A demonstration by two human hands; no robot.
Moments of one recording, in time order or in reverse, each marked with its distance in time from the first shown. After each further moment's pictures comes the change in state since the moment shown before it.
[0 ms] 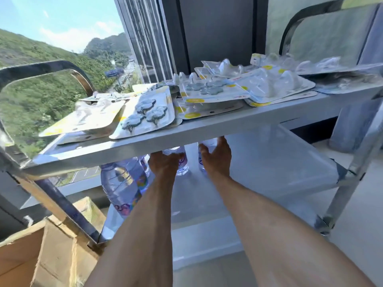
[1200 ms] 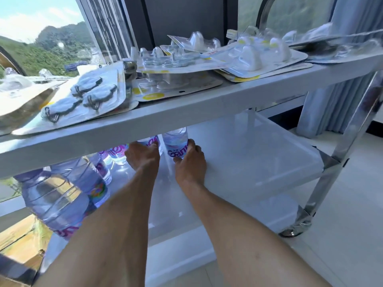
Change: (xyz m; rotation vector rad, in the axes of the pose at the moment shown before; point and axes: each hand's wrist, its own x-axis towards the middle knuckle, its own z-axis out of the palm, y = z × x) left_hand 0.031 -0.004 0.069 0.103 0.080 0.009; right_hand 0.001 0.055 0.035 -0.405 -0.065 0.034
